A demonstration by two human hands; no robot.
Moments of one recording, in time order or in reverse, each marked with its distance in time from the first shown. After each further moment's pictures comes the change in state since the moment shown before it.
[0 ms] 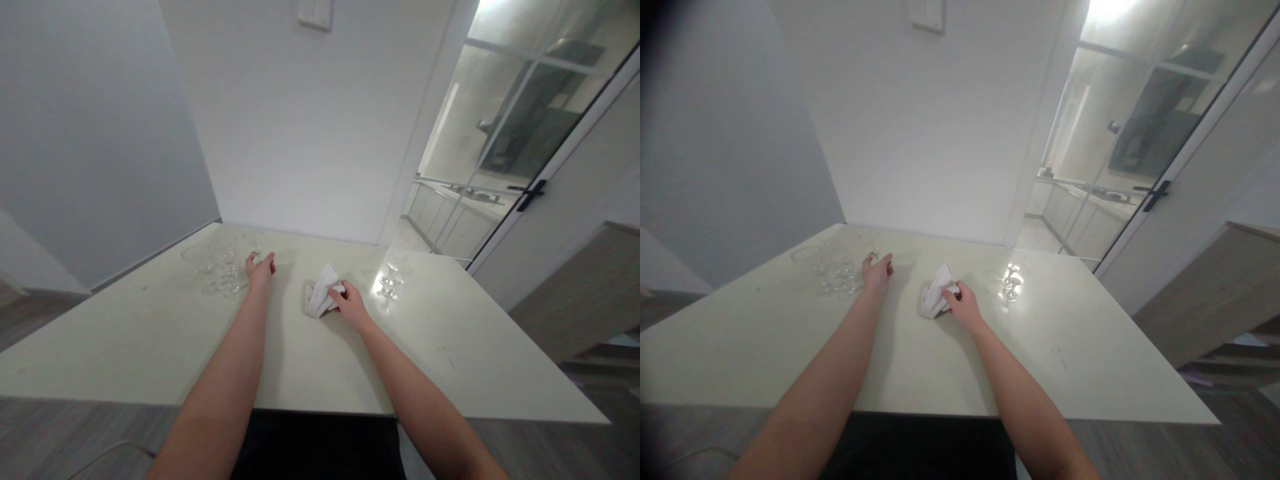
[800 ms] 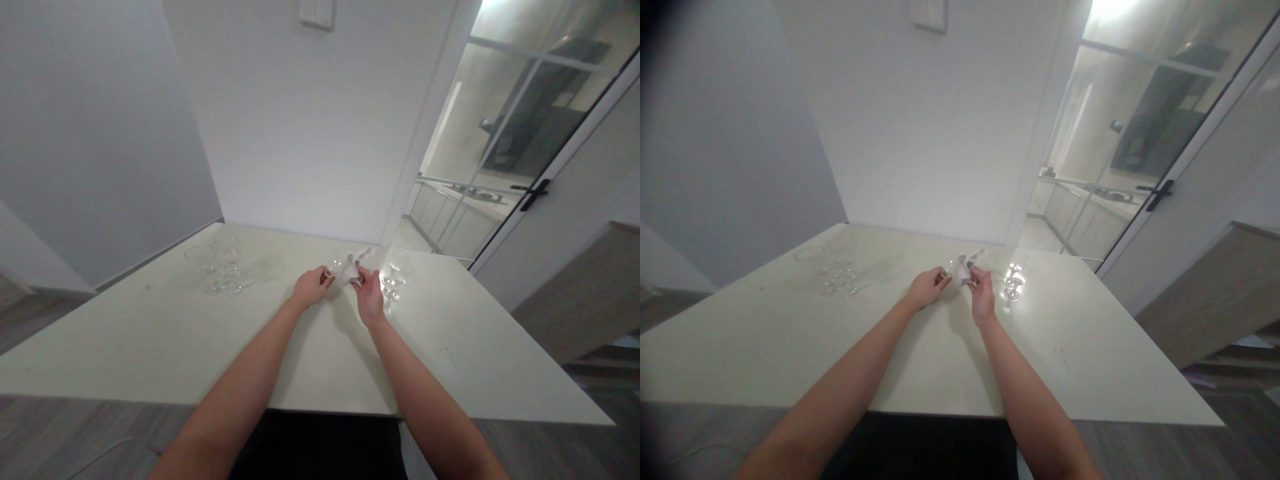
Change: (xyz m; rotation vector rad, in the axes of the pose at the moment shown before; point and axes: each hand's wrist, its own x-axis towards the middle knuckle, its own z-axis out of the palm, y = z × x) left_hand -0.102 -0.012 0.027 1.068 -0.817 0.702; right_hand 0.006 -0.022 -0.020 0.548 0.252 -0.154
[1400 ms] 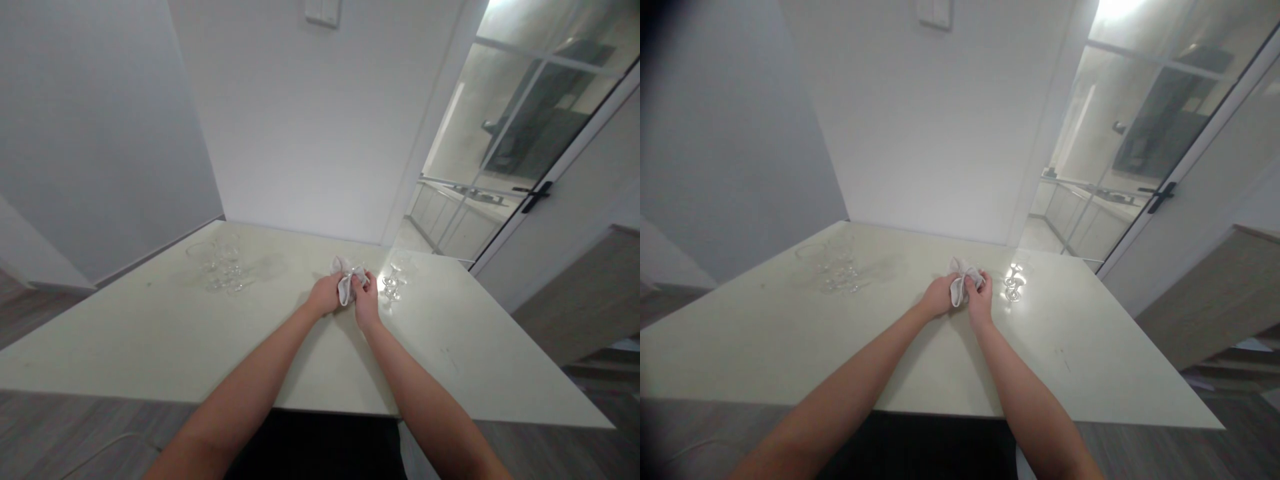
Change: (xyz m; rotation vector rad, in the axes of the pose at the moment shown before) left_hand -0.014 0.044 0.016 0.014 -0.126 0.084; right_hand -0.007 0.025 -0.002 -0.139 0.160 0.016
